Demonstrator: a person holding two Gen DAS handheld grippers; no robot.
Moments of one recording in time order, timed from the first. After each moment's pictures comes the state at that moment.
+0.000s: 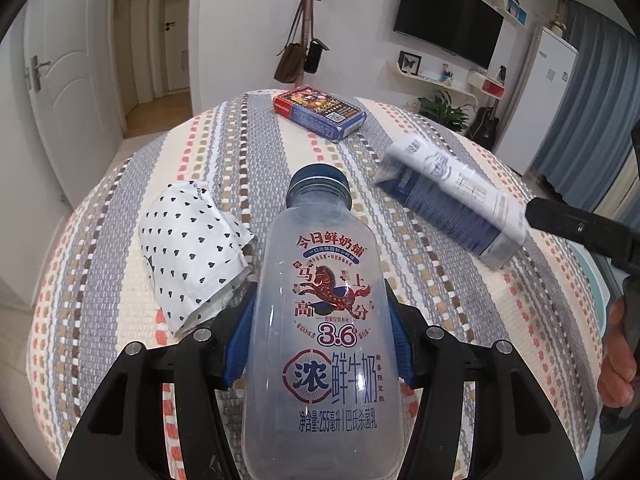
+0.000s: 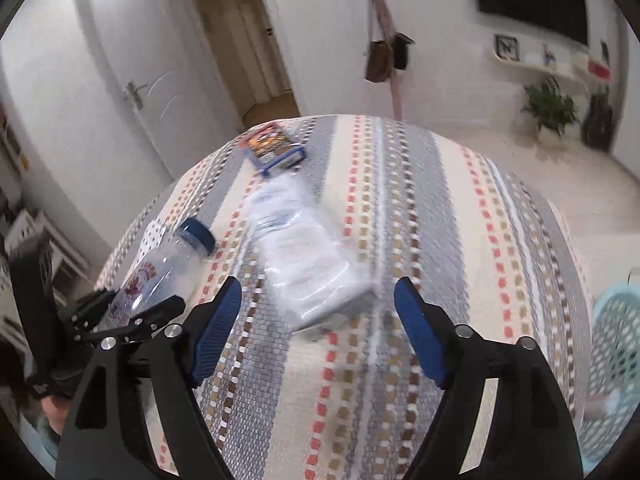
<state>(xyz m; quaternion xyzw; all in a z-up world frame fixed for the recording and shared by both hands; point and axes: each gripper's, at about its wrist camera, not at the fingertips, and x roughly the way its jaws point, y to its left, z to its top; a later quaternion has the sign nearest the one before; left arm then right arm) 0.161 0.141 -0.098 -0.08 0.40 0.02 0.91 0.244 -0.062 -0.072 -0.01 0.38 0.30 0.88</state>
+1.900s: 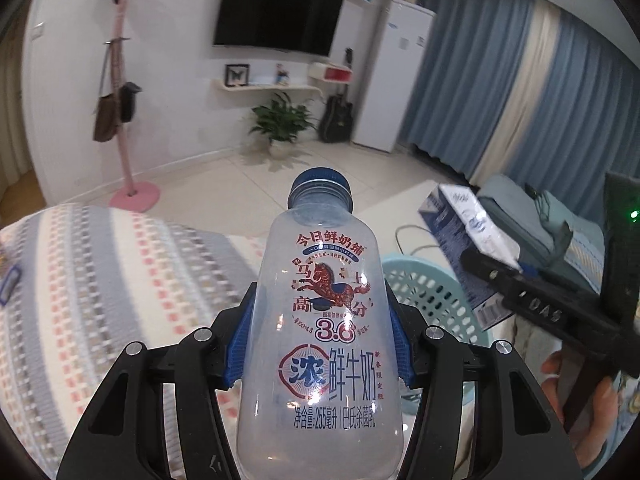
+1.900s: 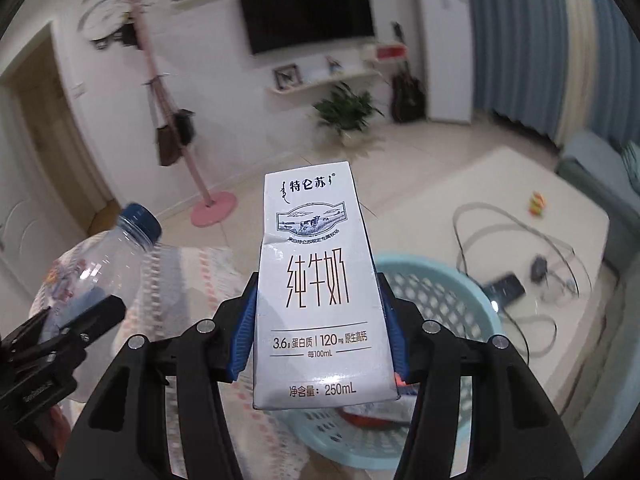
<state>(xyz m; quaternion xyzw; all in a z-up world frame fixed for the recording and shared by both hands) 0.265 -0.161 -0.054 -0.02 0.35 -0.23 0.91 0.253 -0.365 -0.072 0.13 0.34 -0.04 0.93</state>
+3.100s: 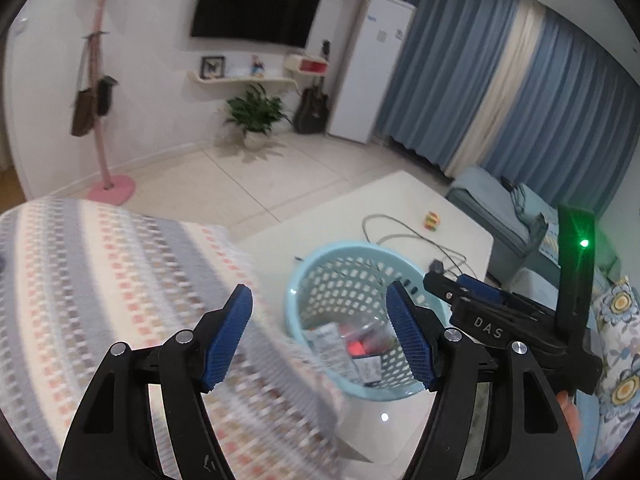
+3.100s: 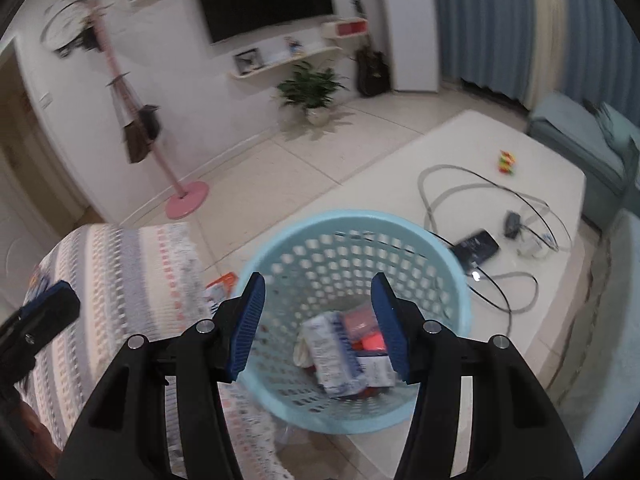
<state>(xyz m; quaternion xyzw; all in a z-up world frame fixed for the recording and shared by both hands) 0.234 -0.167 -0.039 -0.03 0.36 -0.26 0.90 0.219 -0.387 -0.087 0.15 0.36 -0.07 0.92</state>
